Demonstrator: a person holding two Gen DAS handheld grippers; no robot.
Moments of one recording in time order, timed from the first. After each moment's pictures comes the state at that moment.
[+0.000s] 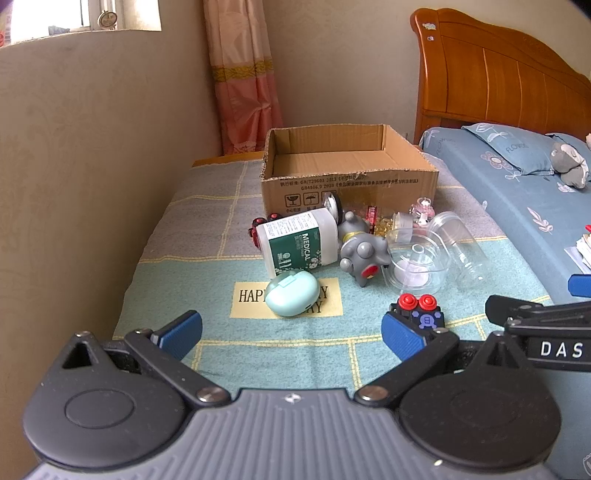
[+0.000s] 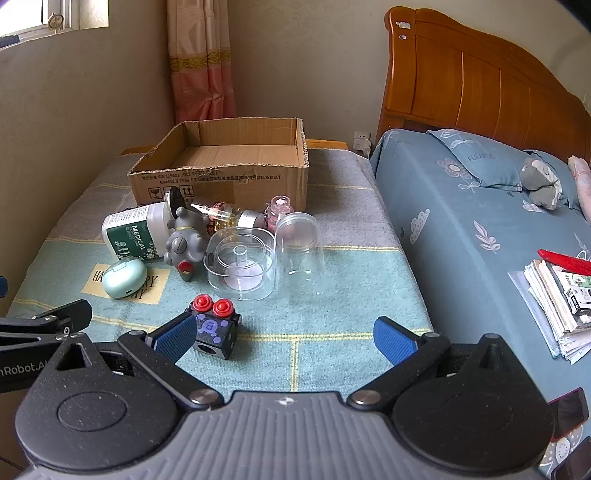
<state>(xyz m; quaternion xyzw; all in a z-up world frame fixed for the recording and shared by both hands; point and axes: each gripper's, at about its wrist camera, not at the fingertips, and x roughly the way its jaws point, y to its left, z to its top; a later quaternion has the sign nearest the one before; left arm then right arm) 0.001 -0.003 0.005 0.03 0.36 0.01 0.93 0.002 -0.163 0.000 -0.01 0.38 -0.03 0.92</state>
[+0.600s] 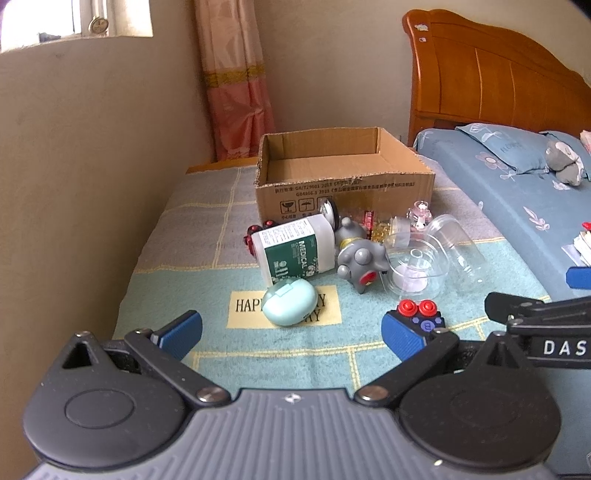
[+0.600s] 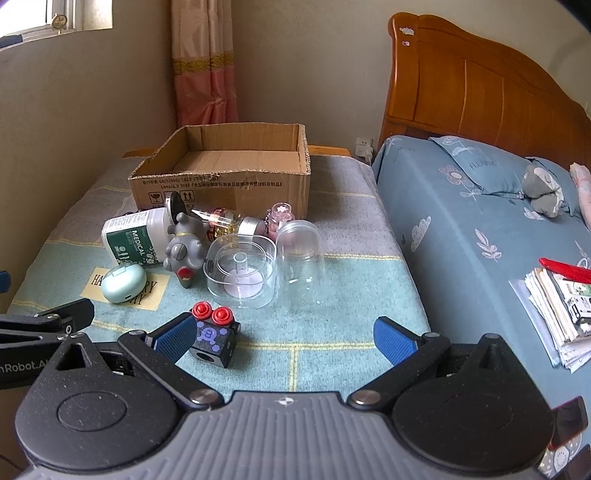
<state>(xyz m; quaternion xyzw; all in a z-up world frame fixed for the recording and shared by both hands) 0.010 -0.002 0.004 0.04 0.36 0.00 0.93 0.006 -0.163 0.001 -0.01 0.37 -0.02 0.93</state>
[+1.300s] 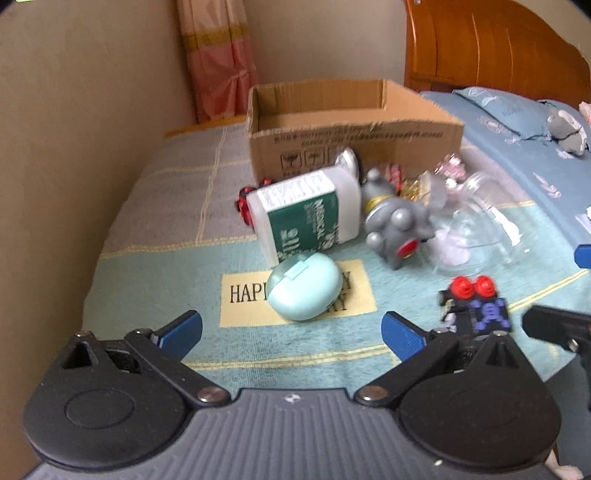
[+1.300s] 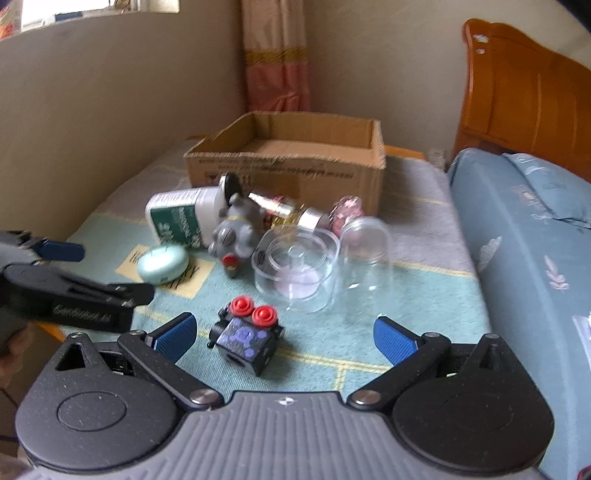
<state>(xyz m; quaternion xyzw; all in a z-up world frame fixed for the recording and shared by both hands) 0.070 0.021 -0.059 0.05 0.41 -0.03 0.91 0.033 -0.162 -0.037 -0.03 0.37 0.10 0.92</state>
